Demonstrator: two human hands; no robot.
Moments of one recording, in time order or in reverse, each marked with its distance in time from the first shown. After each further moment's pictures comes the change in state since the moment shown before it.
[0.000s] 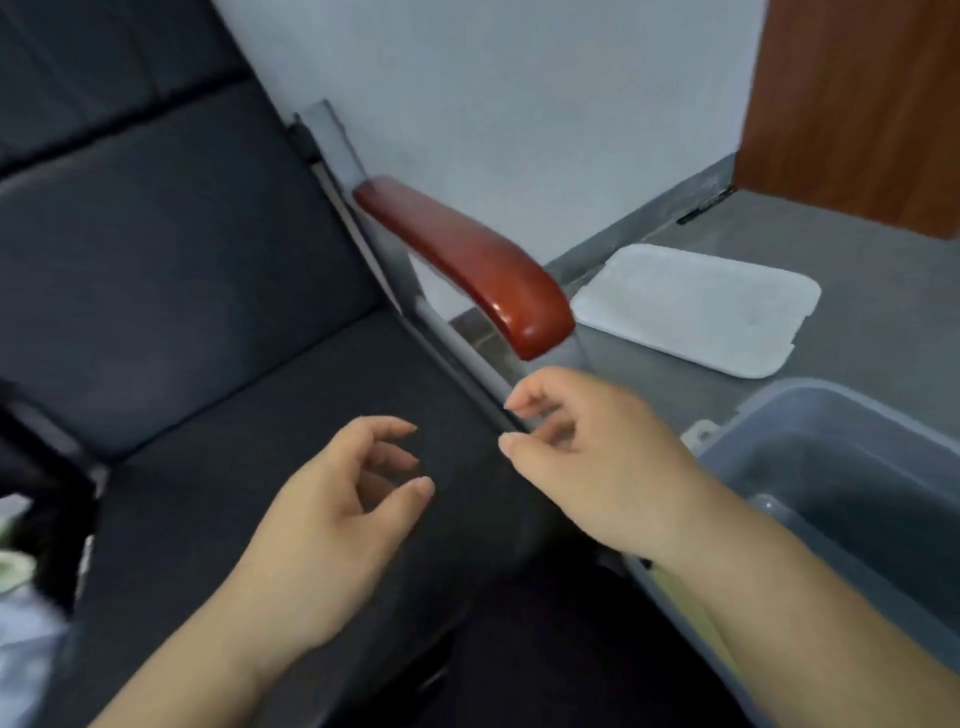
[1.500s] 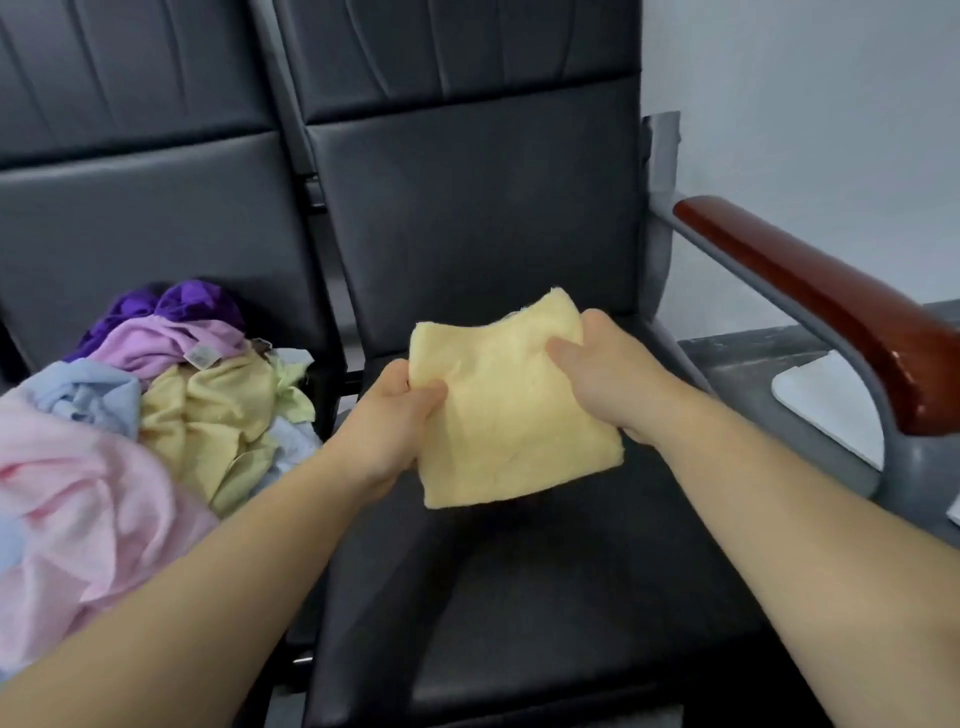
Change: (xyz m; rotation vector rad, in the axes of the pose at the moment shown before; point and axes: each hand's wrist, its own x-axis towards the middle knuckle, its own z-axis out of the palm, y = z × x) left_hand -0.018 -0.165 -0.165 -0.592 0.328 -0.385; right_hand 0.107 -0.176 0.193 -0.041 -0.311 -0.042
